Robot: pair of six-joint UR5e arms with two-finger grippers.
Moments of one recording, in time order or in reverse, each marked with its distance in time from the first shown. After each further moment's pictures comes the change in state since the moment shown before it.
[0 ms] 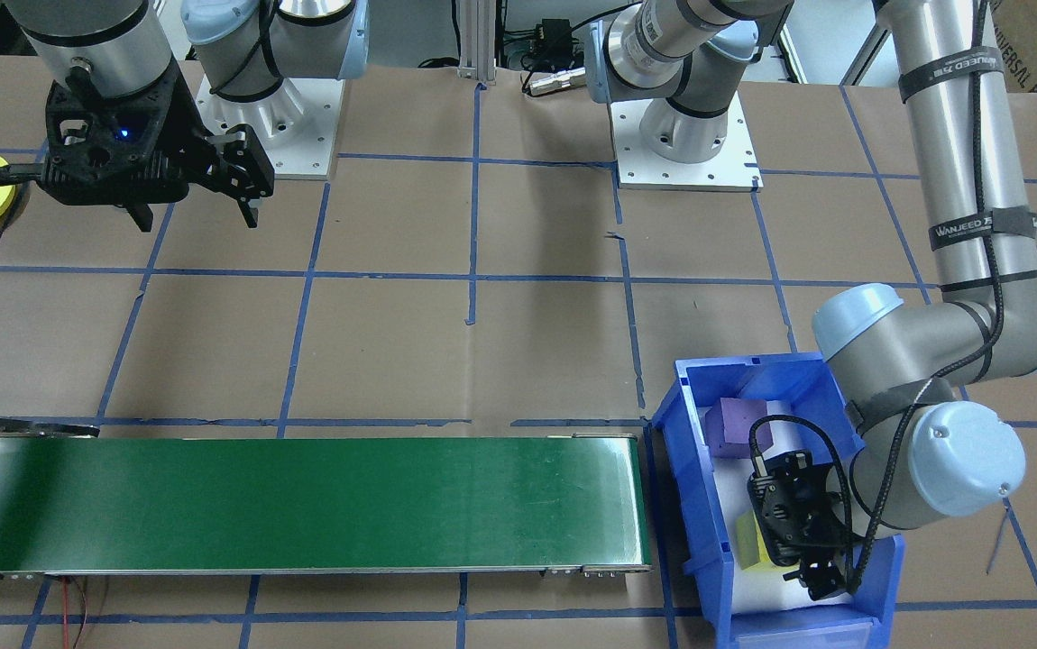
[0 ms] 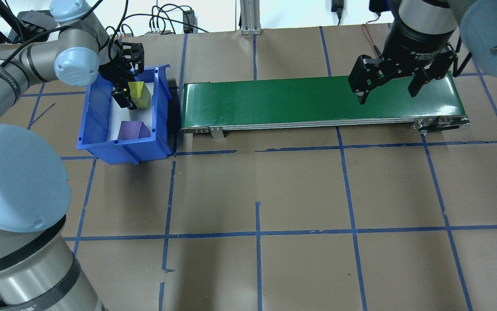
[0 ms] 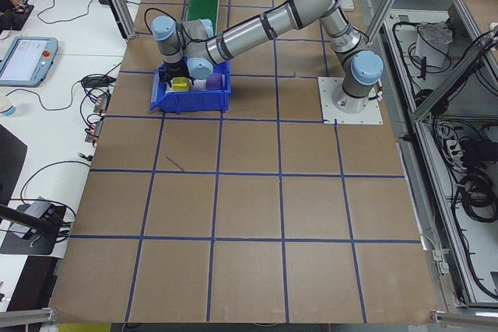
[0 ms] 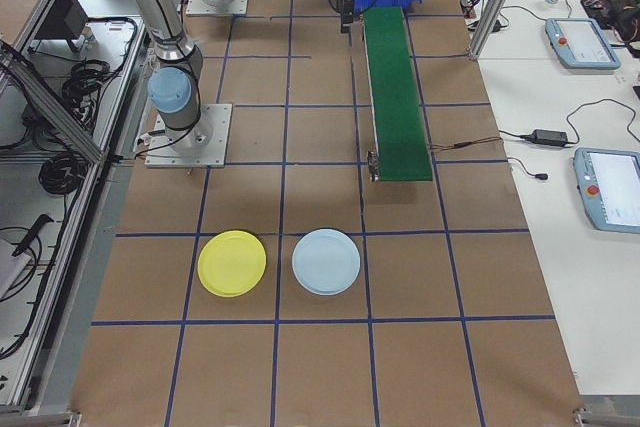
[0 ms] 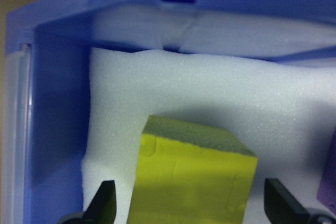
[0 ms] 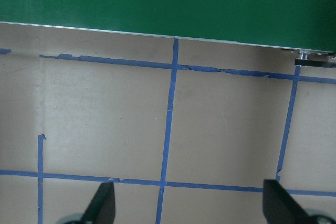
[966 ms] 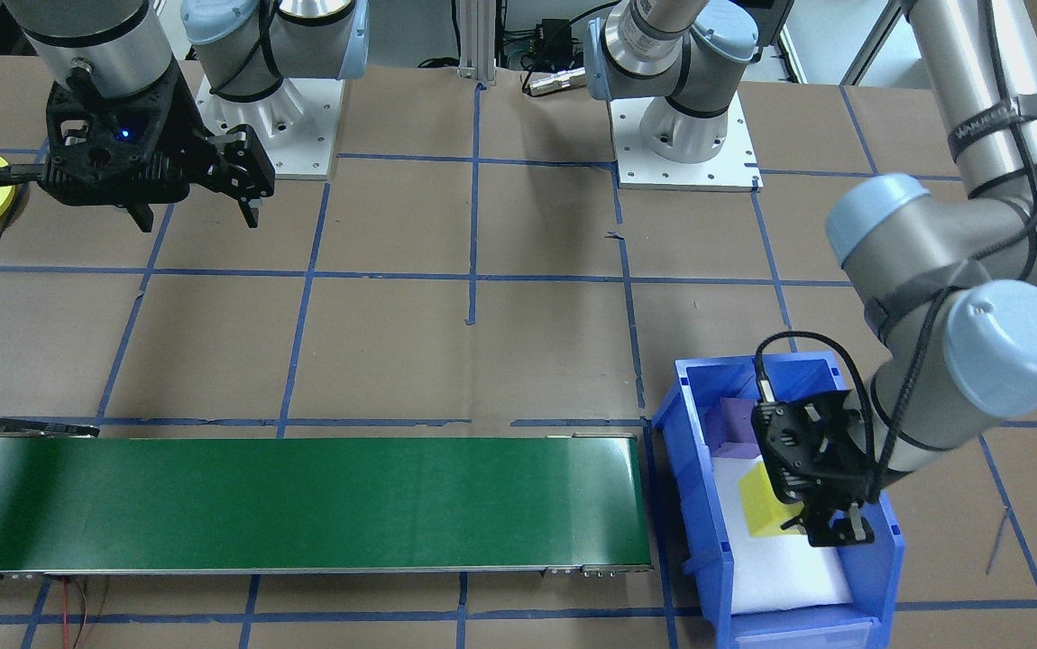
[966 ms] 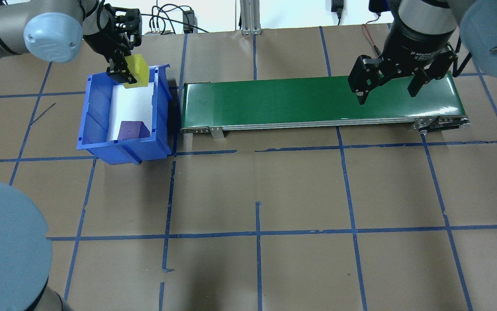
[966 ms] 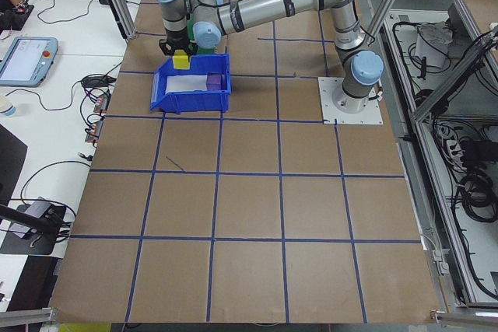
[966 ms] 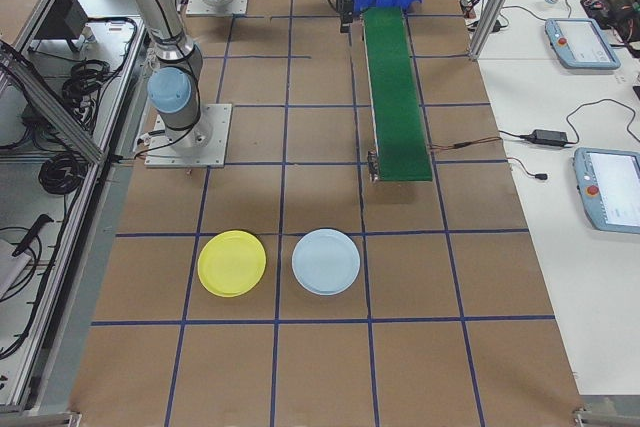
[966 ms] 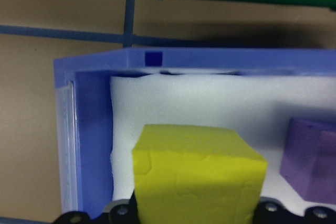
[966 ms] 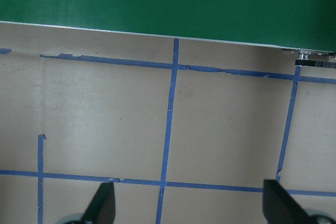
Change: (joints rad) left arm -0.099 0.223 0.010 -0.138 -0.016 -0.063; right arm 0.001 0.000 0.000 0.000 0.000 0.000
